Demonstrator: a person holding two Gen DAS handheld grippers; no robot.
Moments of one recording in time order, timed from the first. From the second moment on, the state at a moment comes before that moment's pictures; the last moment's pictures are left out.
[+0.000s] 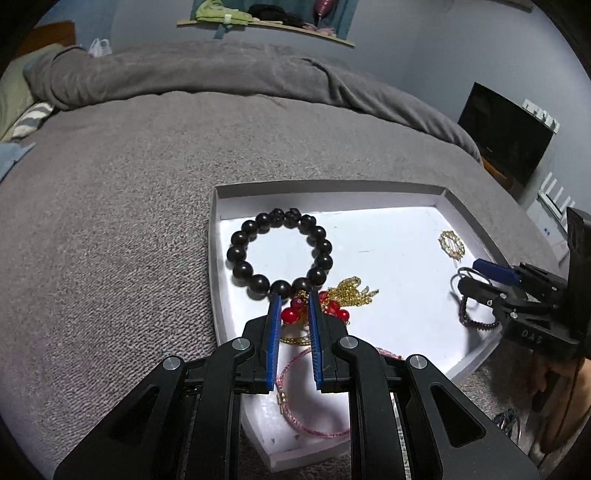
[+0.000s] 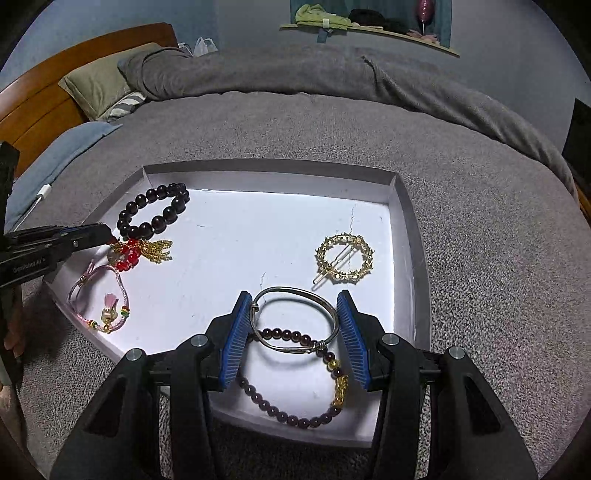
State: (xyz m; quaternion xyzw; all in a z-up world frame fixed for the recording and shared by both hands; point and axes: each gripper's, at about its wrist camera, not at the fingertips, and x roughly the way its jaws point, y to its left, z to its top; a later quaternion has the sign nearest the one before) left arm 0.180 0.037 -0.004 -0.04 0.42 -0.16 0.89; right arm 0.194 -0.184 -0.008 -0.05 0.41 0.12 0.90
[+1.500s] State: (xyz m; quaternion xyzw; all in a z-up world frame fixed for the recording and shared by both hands) left arm 0.108 0.026 0.043 -0.06 0.32 -0.10 0.94; right arm 0.122 -0.244 0.051 0.10 0.25 0.06 0.96
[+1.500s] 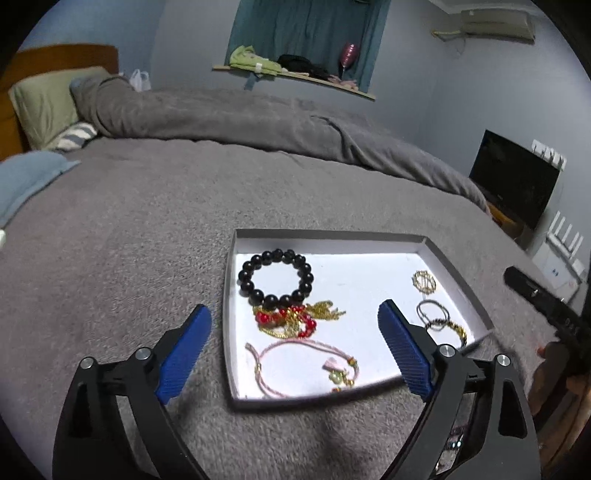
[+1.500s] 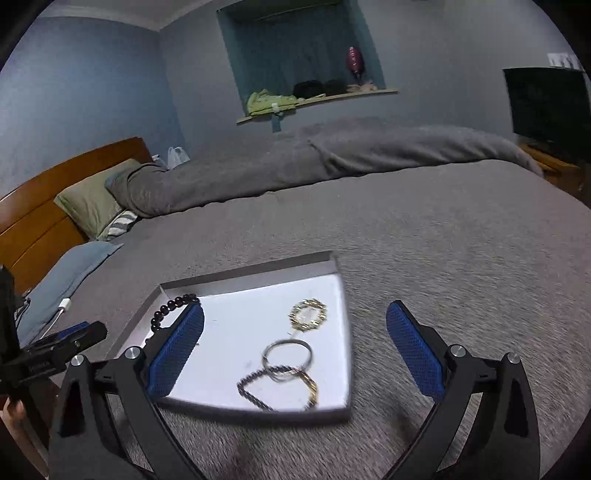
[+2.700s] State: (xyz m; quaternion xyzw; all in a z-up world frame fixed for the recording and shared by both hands) left arm 0.005 -0.021 -0.018 0.07 0.38 -0.22 0.90; right arm 0.017 -0.233 0.003 0.03 0.30 0.12 0.95
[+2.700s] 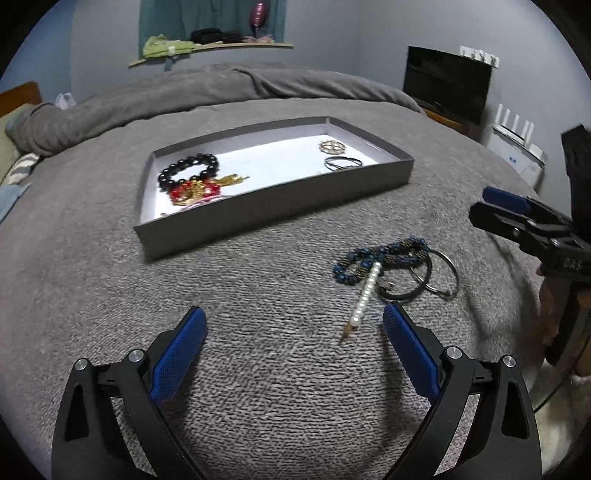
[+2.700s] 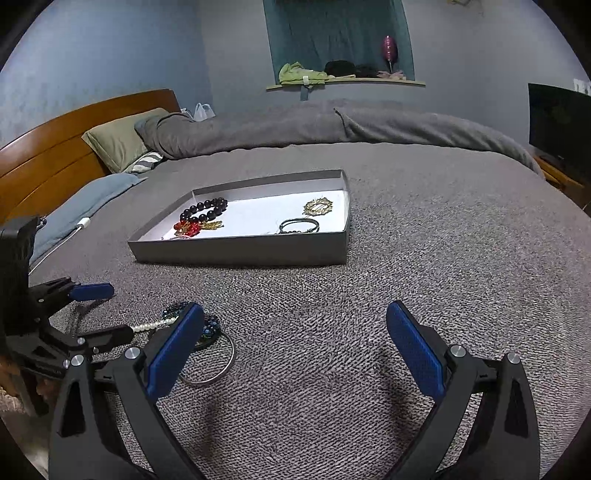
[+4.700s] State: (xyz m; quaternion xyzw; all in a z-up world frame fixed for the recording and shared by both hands) left arm 0.011 -0.040 -0.024 0.08 0.40 -0.30 0.86; right arm 0.015 -0.192 -0.011 -0.07 0.37 0.18 0.91
